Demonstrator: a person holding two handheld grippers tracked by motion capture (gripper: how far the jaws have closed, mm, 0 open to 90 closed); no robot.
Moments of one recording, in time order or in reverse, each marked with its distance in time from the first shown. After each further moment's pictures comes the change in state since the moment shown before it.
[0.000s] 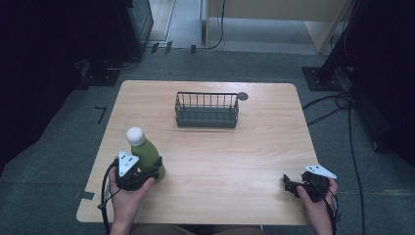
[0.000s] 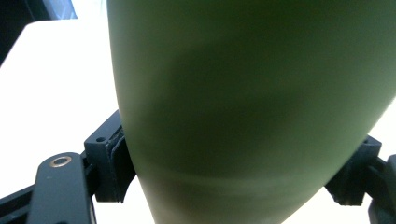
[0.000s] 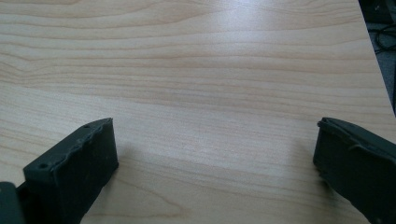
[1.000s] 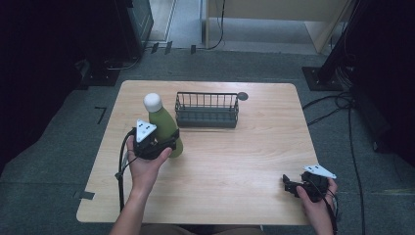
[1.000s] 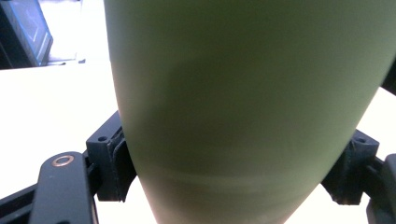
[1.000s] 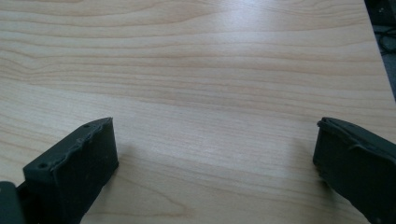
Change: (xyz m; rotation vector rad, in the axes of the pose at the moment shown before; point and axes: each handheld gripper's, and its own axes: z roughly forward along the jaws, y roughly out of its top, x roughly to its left) left arm -0.026 0.078 0.051 -0.054 -0.096 -0.009; right arm 0.001 0.000 0.000 0.002 0.015 -0.011
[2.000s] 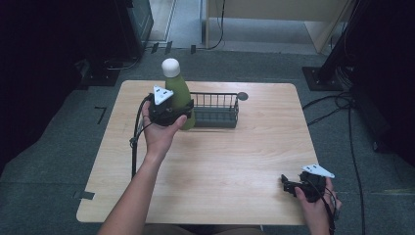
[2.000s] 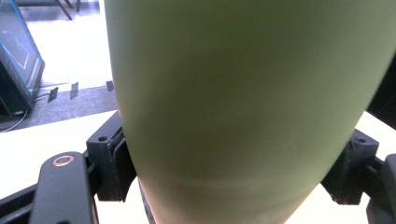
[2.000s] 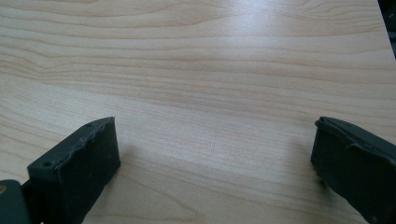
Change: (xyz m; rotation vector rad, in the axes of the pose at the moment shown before) left arm -0.010 0.075 0.054 -0.027 -0.012 0.048; right arm 0.002 0.001 0.001 -0.003 0.020 -0.022
